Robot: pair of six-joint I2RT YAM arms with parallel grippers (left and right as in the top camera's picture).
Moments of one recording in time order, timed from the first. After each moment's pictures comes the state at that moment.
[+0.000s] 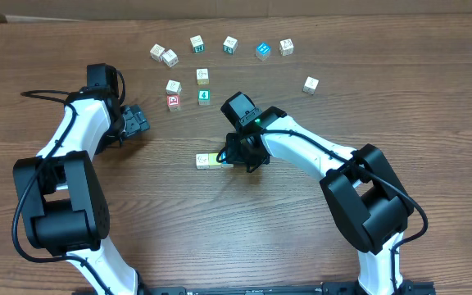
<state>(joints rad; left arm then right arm) 0.12 1.95 1.33 -0.73 -0.14 -0.41 0.65 2.07 1.43 -0.70 -0.15 0.69</state>
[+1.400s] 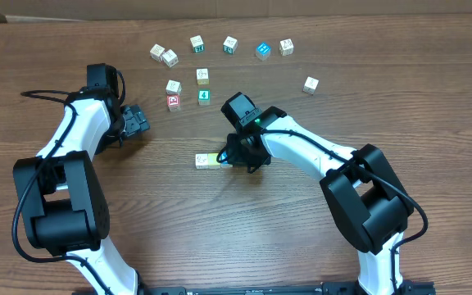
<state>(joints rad) 0.12 1.95 1.33 -0.73 -0.14 -0.41 0.65 2.07 1.43 -0.75 -0.11 0.71</state>
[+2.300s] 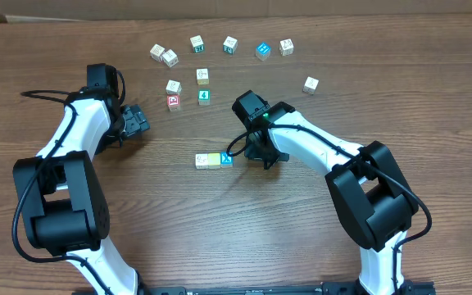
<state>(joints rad) 0.12 1.95 1.33 -0.73 -0.14 -0.41 0.60 2.07 1.43 -0.83 0.12 0.74</state>
